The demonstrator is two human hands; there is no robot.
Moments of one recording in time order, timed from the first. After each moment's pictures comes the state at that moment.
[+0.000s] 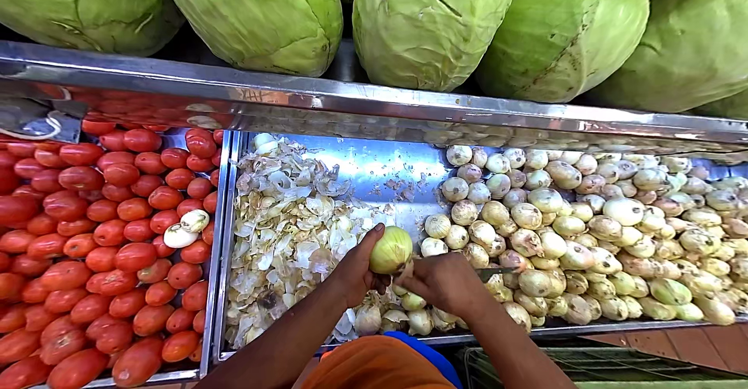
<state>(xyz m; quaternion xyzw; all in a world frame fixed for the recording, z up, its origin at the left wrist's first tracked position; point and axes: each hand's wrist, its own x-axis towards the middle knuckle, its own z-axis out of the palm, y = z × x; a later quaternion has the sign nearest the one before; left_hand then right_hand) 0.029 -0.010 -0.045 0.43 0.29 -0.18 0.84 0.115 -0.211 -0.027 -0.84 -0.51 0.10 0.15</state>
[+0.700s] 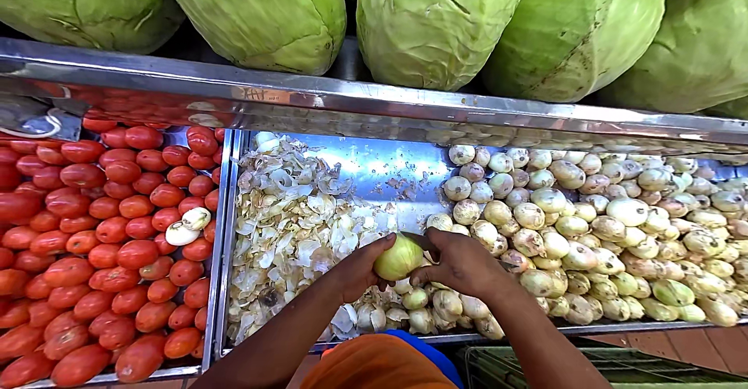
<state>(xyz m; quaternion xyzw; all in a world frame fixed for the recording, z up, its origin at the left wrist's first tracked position) 0.031 0.001 -0.052 0.49 0.16 -0.24 0.82 0.146 -0.200 0.018 -0.89 -0.38 0.25 0.10</state>
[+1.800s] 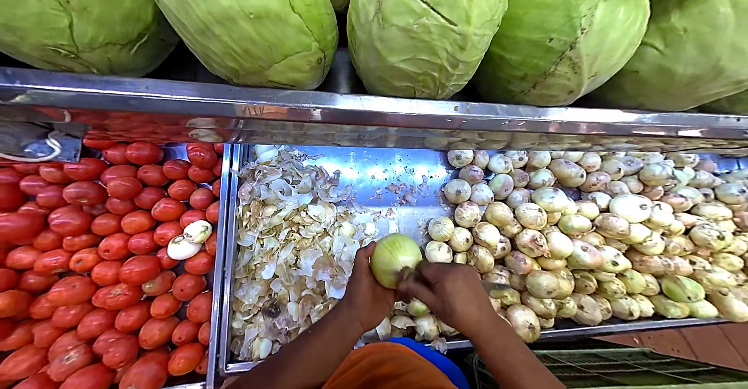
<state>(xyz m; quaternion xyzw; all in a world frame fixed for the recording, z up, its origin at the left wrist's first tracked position) 0.020 -0.036 -0.057 0.22 0.25 -0.09 0.94 0.096 -0.206 -0.023 -0.88 -0.43 0.04 0.20</state>
